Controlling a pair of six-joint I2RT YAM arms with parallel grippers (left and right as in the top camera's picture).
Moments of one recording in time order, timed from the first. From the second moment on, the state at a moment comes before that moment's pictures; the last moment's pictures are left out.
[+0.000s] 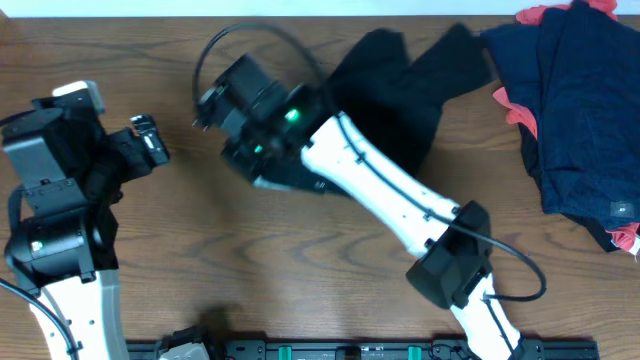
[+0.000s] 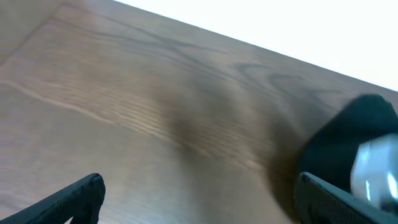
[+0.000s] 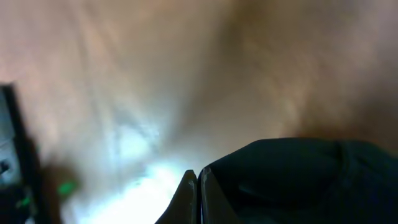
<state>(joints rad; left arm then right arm) 0.29 1.07 1.27 -0.84 0.10 -0.12 0.88 2.22 2.26 -1.06 -0.28 -0.12</state>
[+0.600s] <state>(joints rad) 0.34 1.15 1.27 -0.86 0.13 -0.14 0.74 2.16 2.26 -1.14 -0.29 -0.12</state>
